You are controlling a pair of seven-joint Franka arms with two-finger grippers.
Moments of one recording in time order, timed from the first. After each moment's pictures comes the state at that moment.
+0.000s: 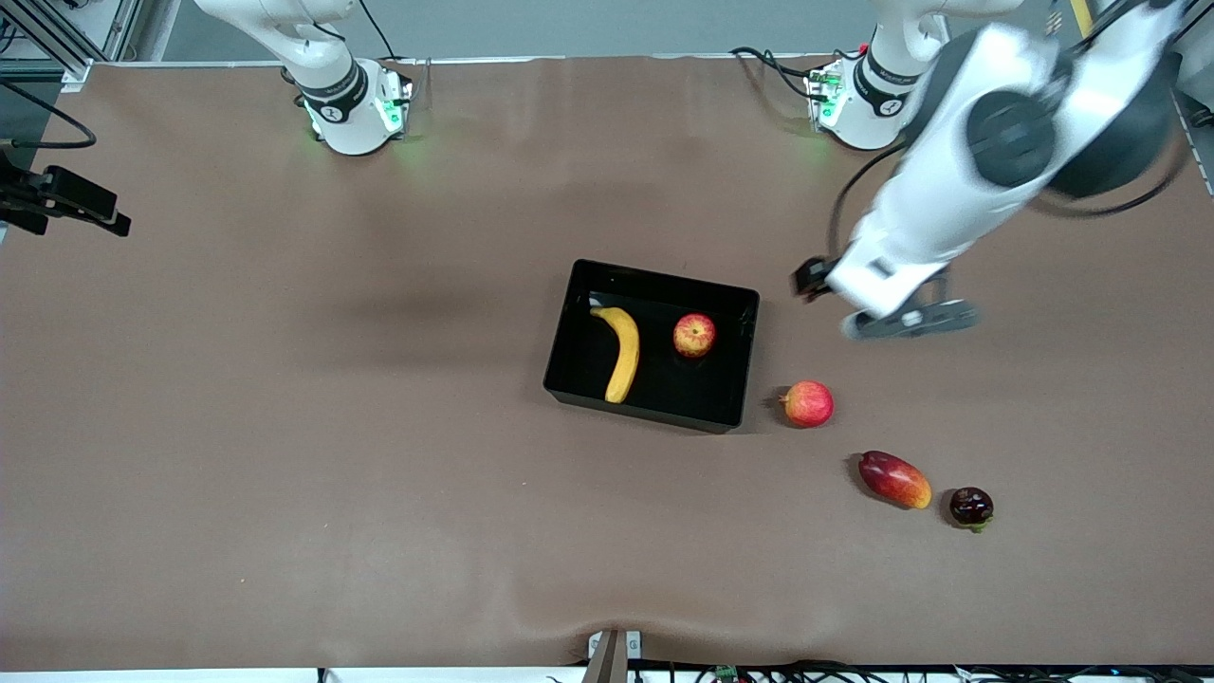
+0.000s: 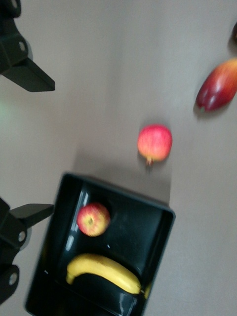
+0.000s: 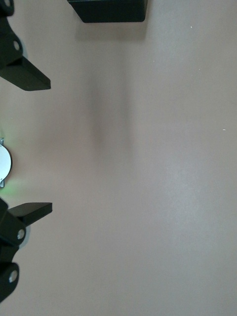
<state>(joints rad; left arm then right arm) -0.20 0.25 -0.28 -1.60 0.04 1.73 -0.60 -0.04 0.01 -0.03 -1.48 0.04 1.39 -0.01</state>
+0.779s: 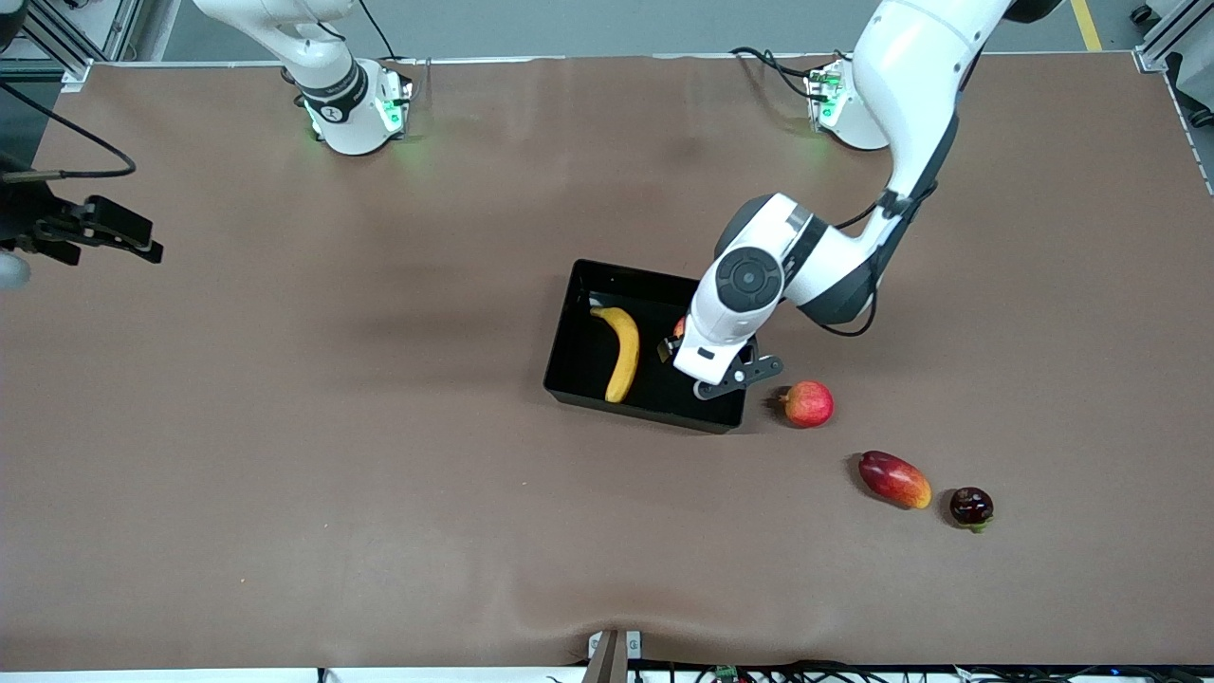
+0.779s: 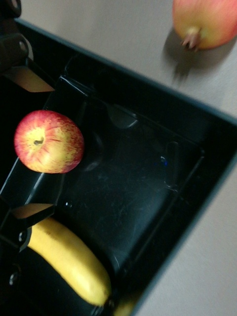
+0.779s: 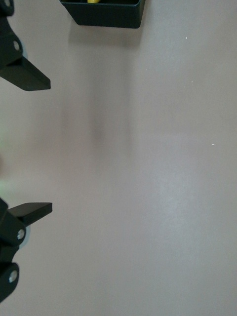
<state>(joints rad) -0.37 0.60 -0.28 -1.66 0.07 2.13 -0.98 0.01 0.06 -0.02 -1.48 0.04 1.46 -0.01</state>
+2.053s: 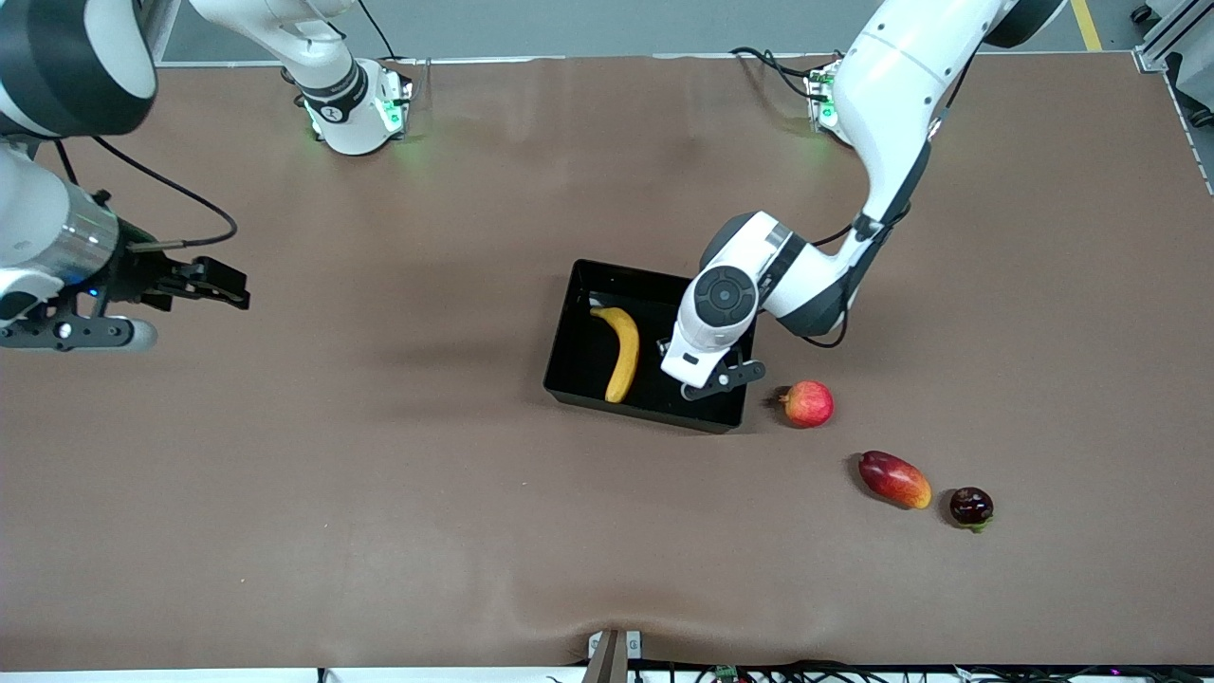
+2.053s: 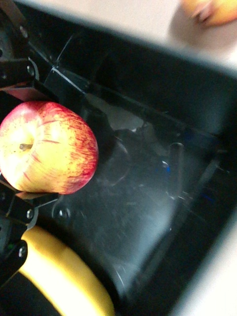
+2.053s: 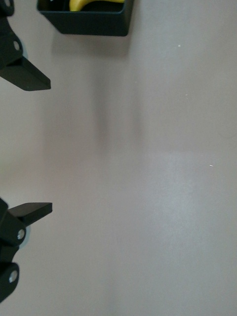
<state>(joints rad) -0.38 0.62 -0.28 -1.62 0.10 2.10 -0.97 0.13 0.17 -0.02 -1.48 0.04 1.57 0.15</state>
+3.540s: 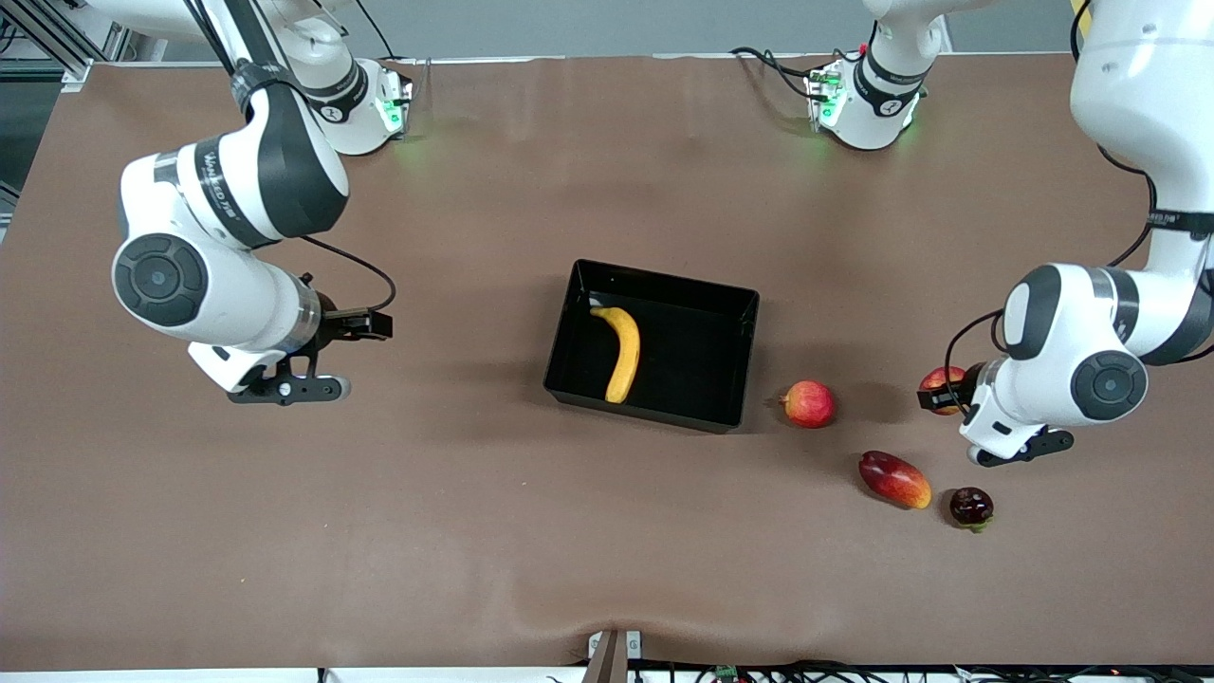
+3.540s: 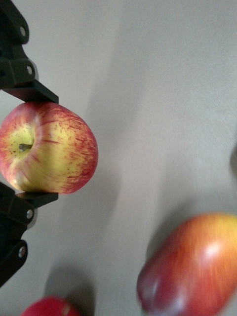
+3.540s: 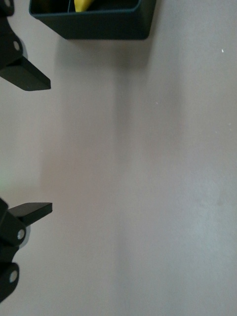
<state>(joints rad) 0.21 0.58 -0.27 -1.67 0.24 1.98 -0.37 0.30 0.37 -0.01 -1.48 0.07 1.61 0.25</state>
